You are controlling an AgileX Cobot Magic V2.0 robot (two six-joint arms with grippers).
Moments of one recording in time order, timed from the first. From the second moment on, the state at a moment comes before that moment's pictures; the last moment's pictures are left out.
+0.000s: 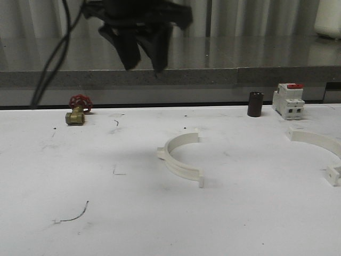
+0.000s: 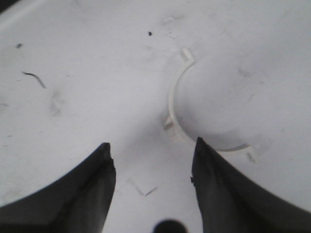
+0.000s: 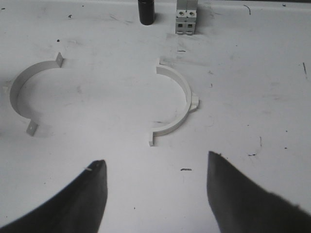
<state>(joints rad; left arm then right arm) -0.60 1.82 -1.67 0.08 0.99 -0.04 0.04 0.70 -0.71 0.09 0.77 -0.01</state>
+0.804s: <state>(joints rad) -0.51 0.92 -0.83 0.02 0.82 0.04 0.04 0.70 -0.71 0.09 0.77 -0.01</state>
